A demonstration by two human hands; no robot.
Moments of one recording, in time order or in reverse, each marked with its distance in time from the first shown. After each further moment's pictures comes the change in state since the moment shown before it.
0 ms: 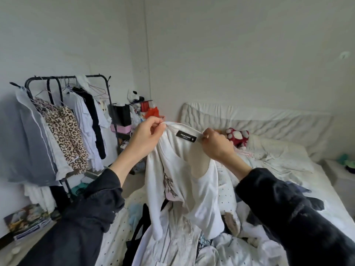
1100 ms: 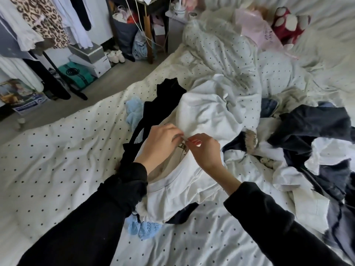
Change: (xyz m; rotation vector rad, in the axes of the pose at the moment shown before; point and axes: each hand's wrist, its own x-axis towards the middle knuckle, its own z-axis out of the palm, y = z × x) left_hand -0.159 -0.280 0.175 0.291 -0.342 -0.168; right_hand -0.074 0.092 0.318 0.283 -0.356 0.176
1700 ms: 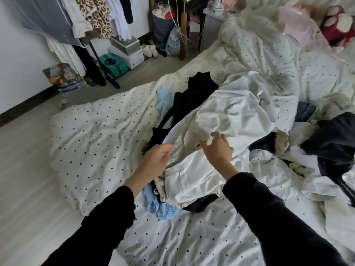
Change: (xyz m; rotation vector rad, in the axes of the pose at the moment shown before) left_hand -0.126 -0.017 -0.029 -0.304 -0.119 -0.597; right_hand -0.010 0.009 0.053 -0.260 -0.141 0.137
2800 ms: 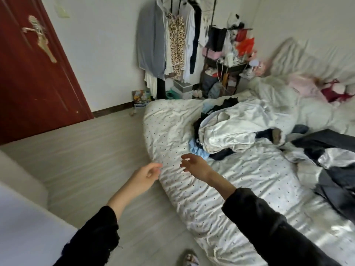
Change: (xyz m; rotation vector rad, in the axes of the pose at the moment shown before) left_hand -0.578 -0.010 0.004 -0.232 0.292 -0.140; right_hand -0.537 0.032 -0.025 0.331 -0.598 -0.446
